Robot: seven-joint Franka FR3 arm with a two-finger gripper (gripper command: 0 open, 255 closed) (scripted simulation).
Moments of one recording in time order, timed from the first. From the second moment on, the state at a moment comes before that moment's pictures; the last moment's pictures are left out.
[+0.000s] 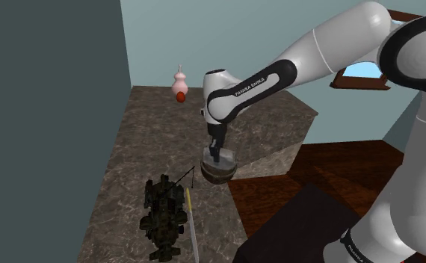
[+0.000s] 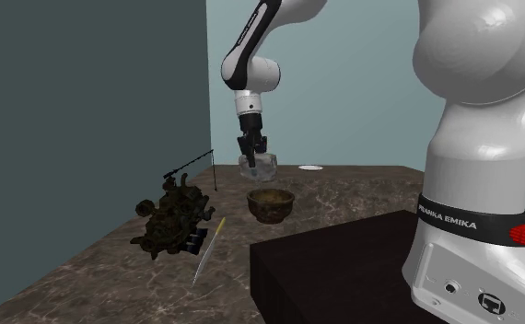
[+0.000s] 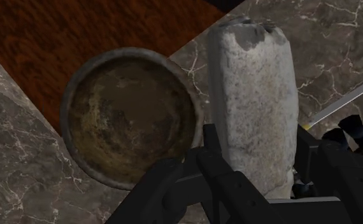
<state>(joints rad) 0.17 0.29 0.07 -2.05 -0.05 2.15 -0.31</state>
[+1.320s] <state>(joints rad) 0.07 0.52 0.01 -1.84 -0.07 2.18 -0.46</state>
